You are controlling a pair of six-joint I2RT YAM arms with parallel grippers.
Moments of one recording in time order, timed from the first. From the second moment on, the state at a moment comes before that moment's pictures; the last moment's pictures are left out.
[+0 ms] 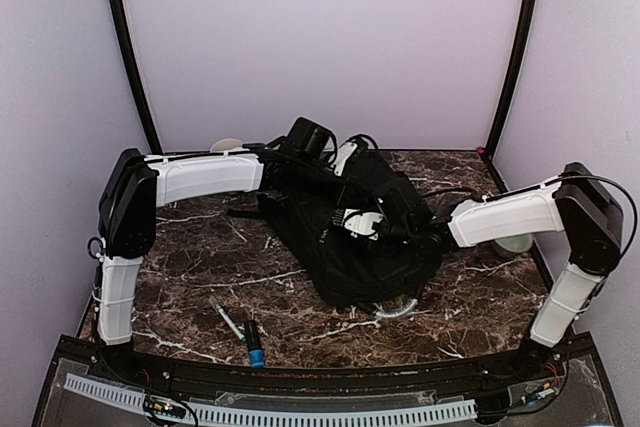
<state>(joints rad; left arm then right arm) -0.81 2.13 1.79 -0.30 0.41 -0.20 0.85 1.72 0.95 0.04 0.28 -0.69</state>
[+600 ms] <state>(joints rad) -0.81 2.13 1.81 -0.37 0.42 -0.15 0.84 1.48 0.89 -0.12 0.13 -0.64</state>
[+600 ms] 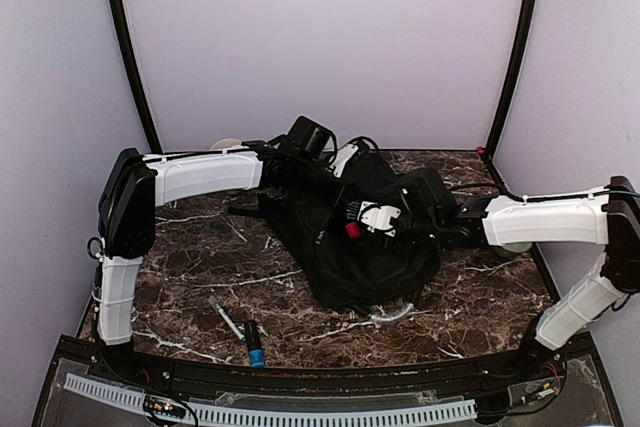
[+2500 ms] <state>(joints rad) -0.78 2.13 1.78 -0.43 0.49 -0.06 0.83 1.28 0.80 -0.23 0.09 -0.79</state>
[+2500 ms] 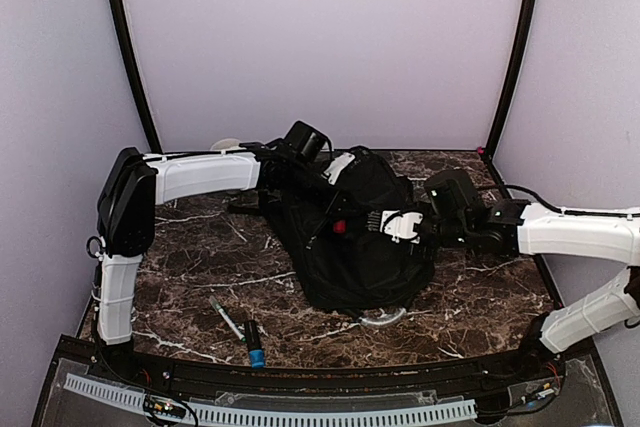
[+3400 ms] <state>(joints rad) -0.78 1.79 1.41 -0.42 0.40 -0.12 0.67 1.57 0.92 -0.08 -0.14 -0.64</state>
